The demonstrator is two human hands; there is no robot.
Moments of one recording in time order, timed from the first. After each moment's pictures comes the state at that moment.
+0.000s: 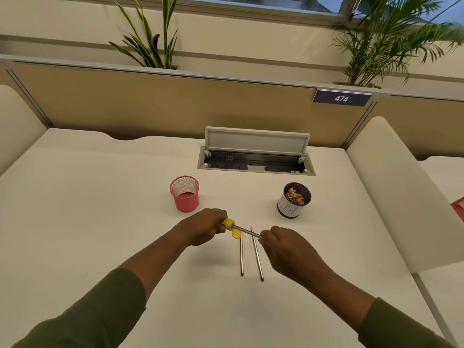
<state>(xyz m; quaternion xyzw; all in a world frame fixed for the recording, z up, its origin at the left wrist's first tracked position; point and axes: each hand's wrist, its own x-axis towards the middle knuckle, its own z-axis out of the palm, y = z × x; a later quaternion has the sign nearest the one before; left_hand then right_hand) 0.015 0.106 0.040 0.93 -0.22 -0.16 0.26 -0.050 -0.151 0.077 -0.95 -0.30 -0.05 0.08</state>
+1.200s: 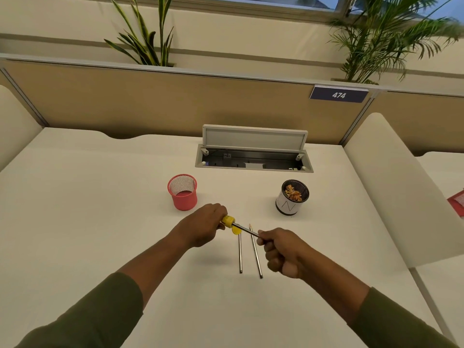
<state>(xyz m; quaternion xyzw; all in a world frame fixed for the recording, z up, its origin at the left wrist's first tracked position) 0.007 0.099 0.040 0.94 -0.23 -0.08 0.23 -0.041 -0.126 0.098 -0.60 0.30 0.34 0.66</state>
